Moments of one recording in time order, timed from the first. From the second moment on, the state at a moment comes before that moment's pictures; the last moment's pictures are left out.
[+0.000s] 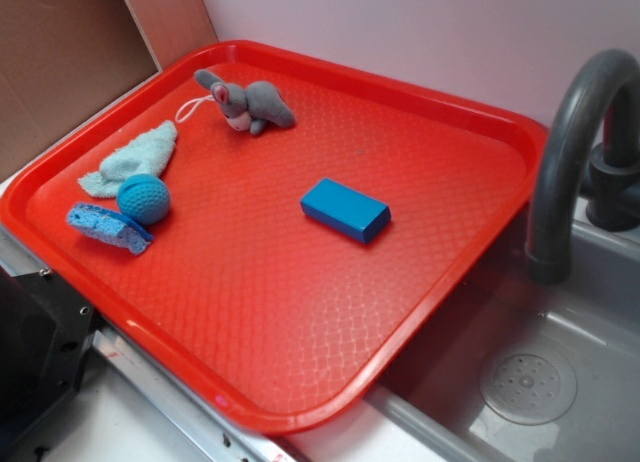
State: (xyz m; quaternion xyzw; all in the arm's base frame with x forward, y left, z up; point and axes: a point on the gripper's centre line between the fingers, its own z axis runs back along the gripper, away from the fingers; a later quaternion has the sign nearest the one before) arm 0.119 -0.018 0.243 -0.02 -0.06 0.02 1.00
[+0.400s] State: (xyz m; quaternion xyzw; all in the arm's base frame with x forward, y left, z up) arm 0.118 -0.017 0.240 -0.02 -0.05 0.02 1.00
